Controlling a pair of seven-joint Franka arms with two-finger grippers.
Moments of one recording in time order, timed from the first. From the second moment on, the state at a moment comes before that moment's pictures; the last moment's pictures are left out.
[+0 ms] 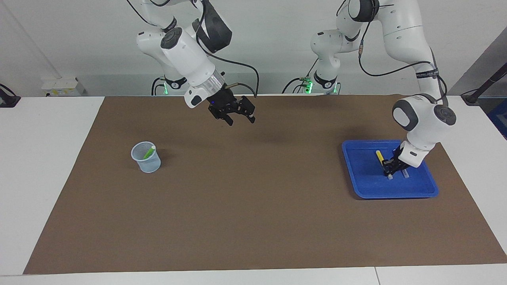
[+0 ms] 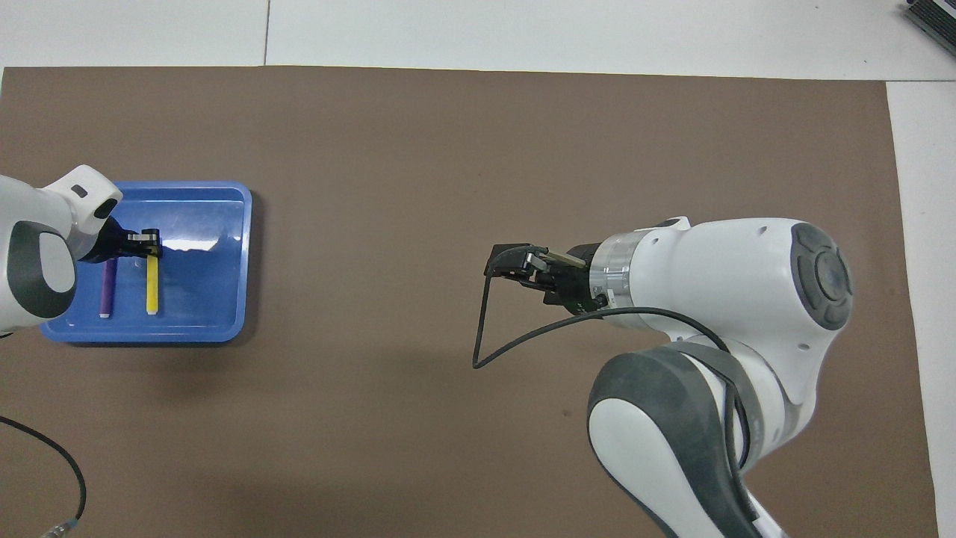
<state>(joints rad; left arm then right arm) 0.06 0.34 0.10 -1.95 -0.12 2.31 0.18 0.19 -0.02 0.26 -1.98 0.54 2.24 0.52</state>
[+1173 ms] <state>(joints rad) 0.01 0.14 0.08 -1.80 -0.13 2.03 -0.42 0.19 -0.02 0.26 -1.98 0.63 2.26 0.52</state>
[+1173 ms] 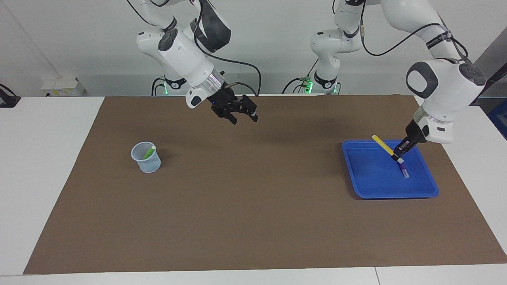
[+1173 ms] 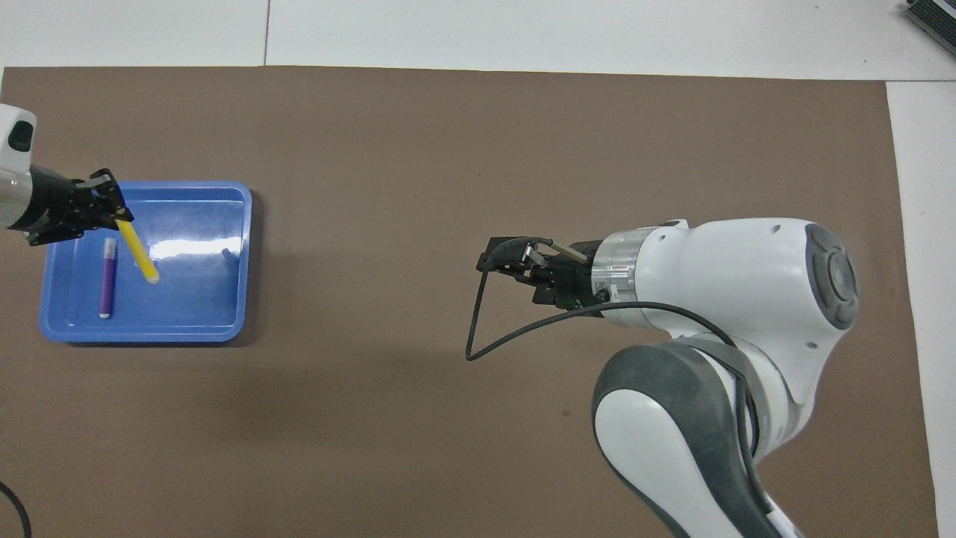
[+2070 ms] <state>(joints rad) -0.14 -0.03 0.07 -1.79 -0.13 1.99 -1.26 0.23 -0.01 0.26 -1.98 0.70 2.33 0.59</state>
